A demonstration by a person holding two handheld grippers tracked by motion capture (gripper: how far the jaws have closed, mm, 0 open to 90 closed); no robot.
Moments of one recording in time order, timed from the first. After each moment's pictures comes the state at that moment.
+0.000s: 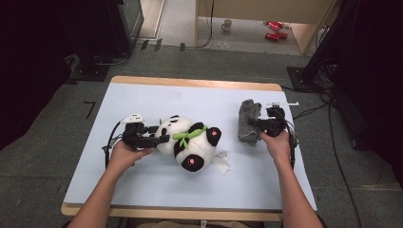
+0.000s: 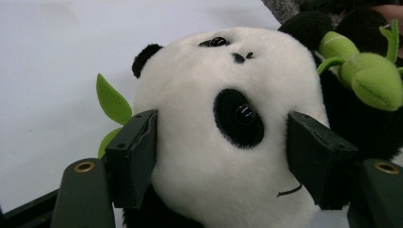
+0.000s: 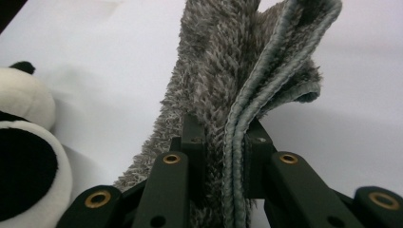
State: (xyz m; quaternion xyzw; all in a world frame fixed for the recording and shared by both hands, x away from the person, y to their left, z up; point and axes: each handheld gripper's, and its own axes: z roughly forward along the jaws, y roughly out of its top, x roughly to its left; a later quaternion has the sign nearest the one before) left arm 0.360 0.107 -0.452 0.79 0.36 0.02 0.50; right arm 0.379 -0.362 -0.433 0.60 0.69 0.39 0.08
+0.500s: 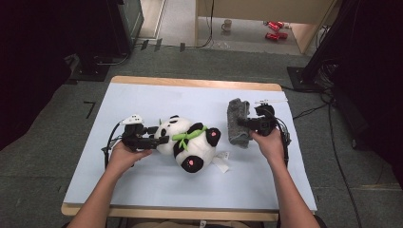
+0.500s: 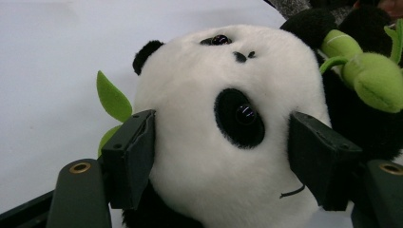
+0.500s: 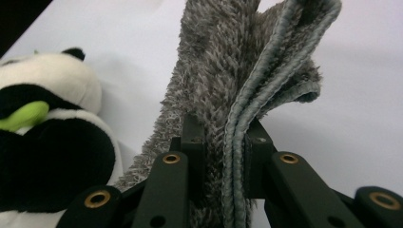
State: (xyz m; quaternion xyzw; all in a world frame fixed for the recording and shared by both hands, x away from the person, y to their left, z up) left arm 0.357 0.109 -0.454 0.78 0.36 0.02 0.50; right arm 0.372 -0.324 -0.412 0.55 0.73 0.39 0.07
